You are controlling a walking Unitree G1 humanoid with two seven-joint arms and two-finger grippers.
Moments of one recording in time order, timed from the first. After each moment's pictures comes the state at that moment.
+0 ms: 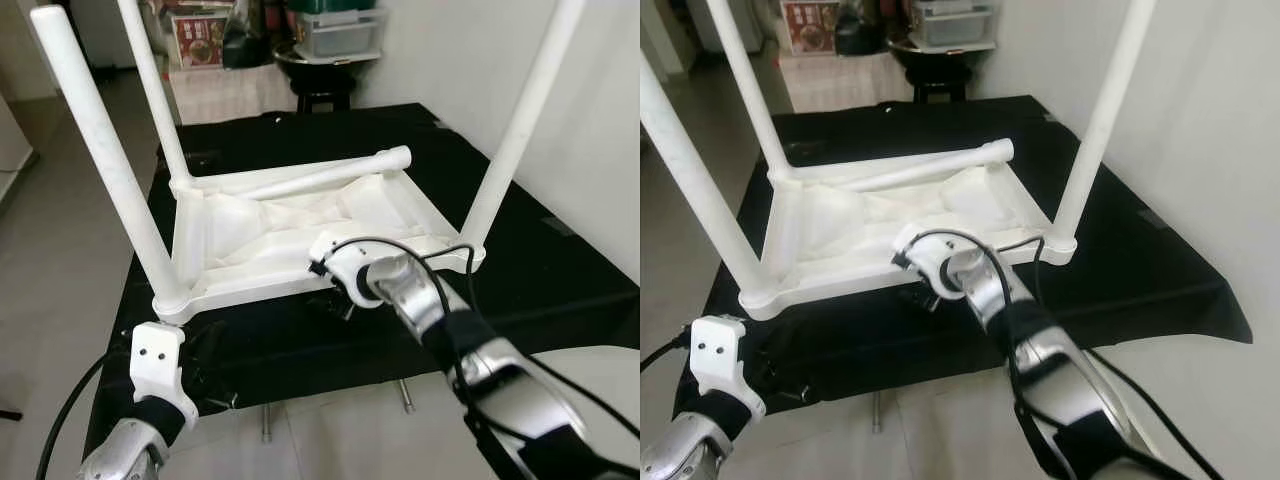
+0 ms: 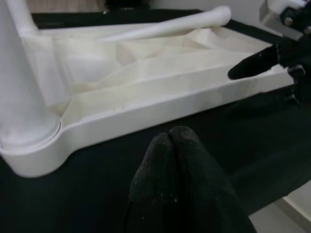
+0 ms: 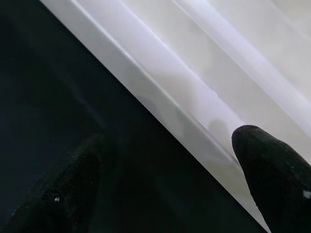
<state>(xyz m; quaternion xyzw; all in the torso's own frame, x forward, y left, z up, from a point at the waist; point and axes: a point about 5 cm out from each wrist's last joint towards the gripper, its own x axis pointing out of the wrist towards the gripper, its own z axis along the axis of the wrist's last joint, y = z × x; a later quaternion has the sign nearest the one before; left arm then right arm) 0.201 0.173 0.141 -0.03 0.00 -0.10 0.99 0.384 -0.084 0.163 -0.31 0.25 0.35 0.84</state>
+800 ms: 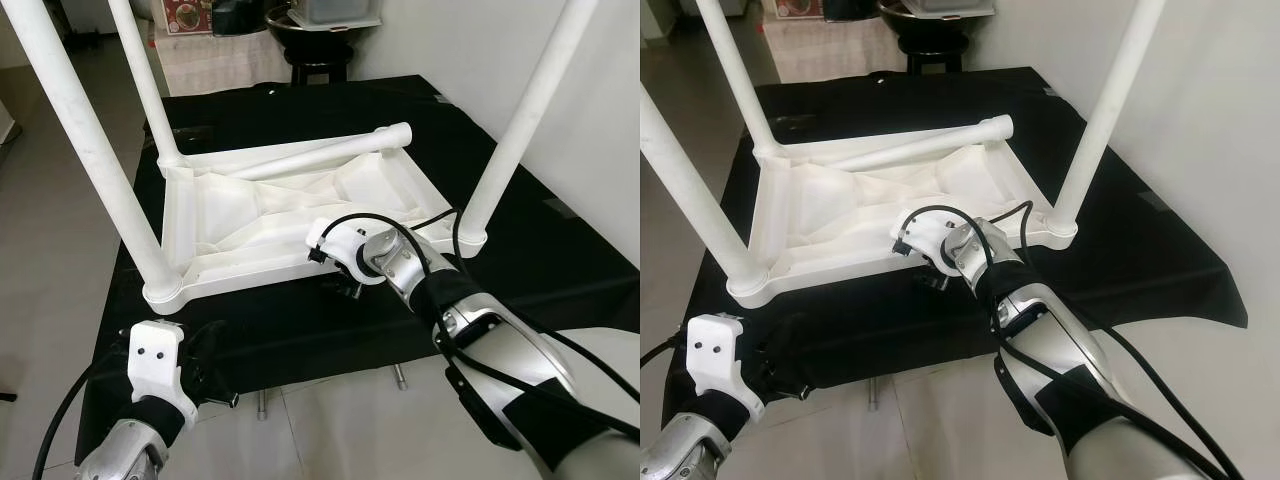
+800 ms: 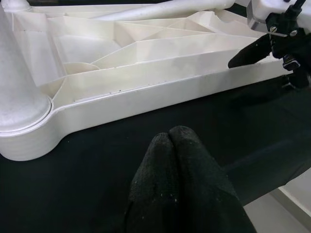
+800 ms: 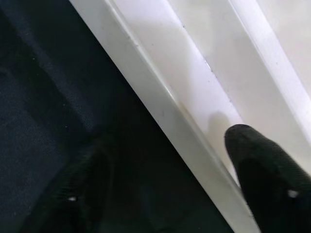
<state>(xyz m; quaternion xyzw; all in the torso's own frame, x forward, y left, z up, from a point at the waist) 0.198 0.170 0.142 -0.04 0.01 -0.10 0.99 0.394 -0.079 0.173 -0.42 0.26 0.37 0.78</state>
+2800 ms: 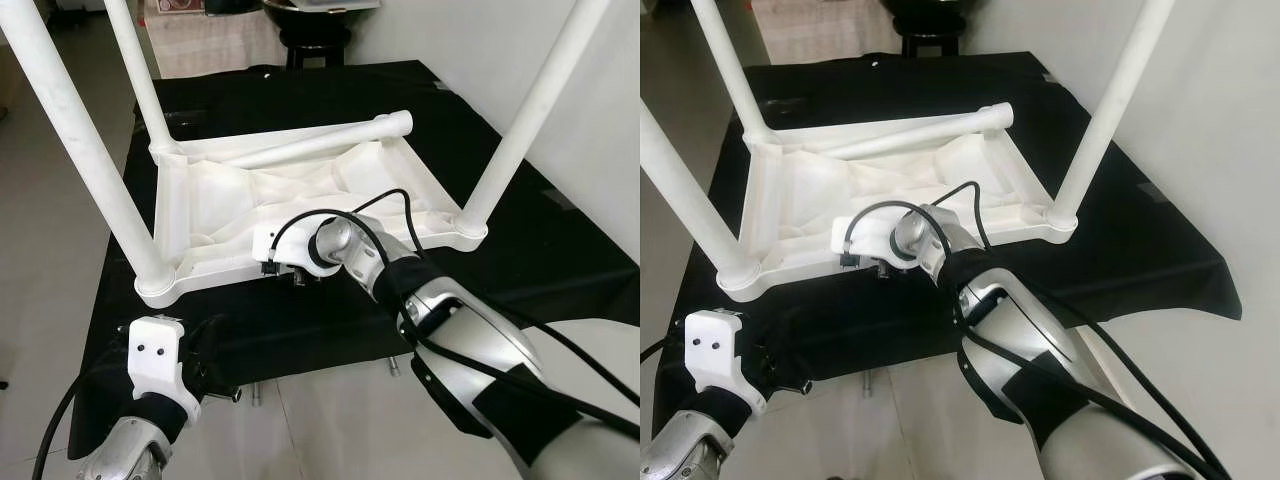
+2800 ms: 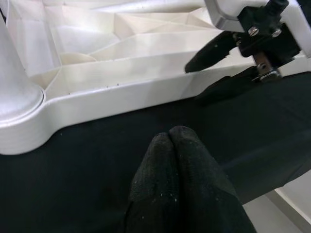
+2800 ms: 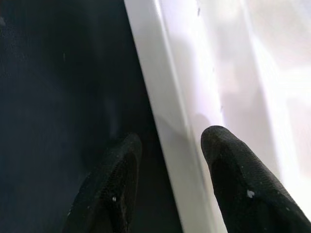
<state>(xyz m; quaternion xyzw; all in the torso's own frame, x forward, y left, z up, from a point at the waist) 0.194 0.166 0.146 -0.04 0.01 -0.09 0.99 0.386 -0.022 0.188 -0.50 0.18 0.47 0.70</state>
